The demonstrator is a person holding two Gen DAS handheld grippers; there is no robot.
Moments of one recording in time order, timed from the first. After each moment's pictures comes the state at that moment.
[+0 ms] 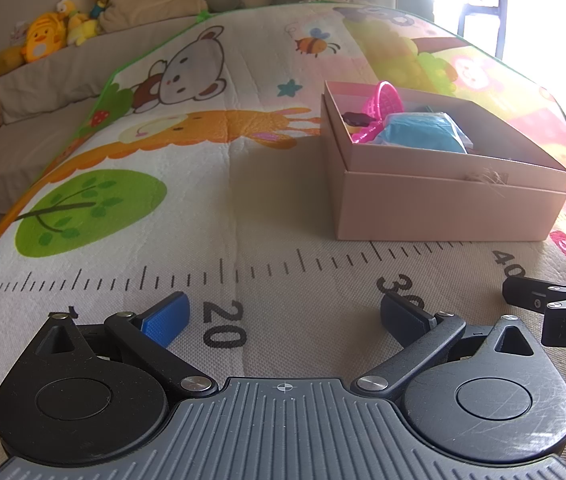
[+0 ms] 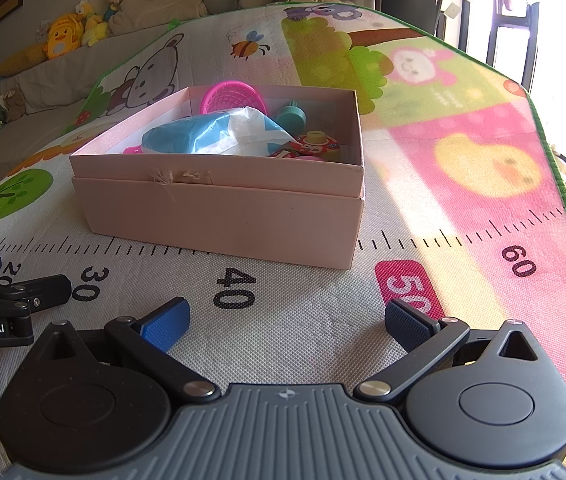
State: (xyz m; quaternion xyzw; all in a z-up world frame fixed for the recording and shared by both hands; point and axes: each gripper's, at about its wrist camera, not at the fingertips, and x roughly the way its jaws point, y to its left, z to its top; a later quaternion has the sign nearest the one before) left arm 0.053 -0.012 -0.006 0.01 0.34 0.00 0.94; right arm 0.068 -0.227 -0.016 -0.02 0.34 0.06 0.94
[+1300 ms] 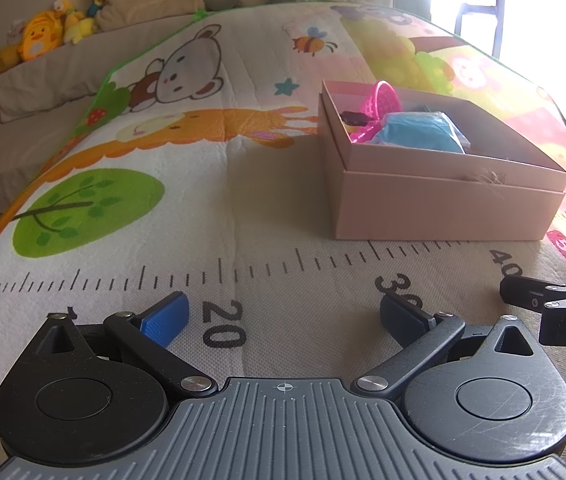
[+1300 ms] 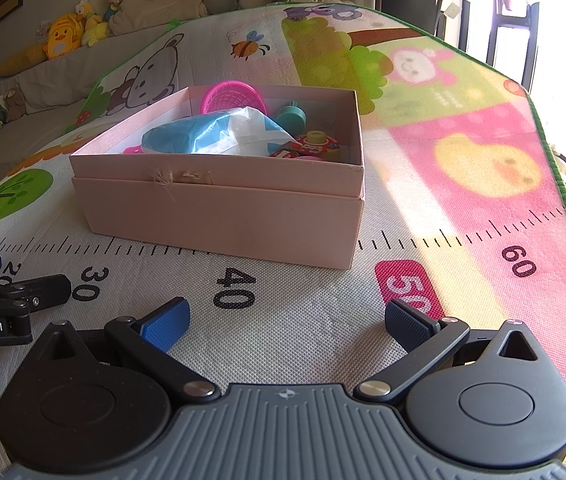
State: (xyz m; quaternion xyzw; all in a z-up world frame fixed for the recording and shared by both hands) left arm 0.052 -0.011 -0.004 0.01 0.34 -0.01 0.94; right arm 0.068 -0.227 -0.015 -0.02 0.34 0.06 0.94
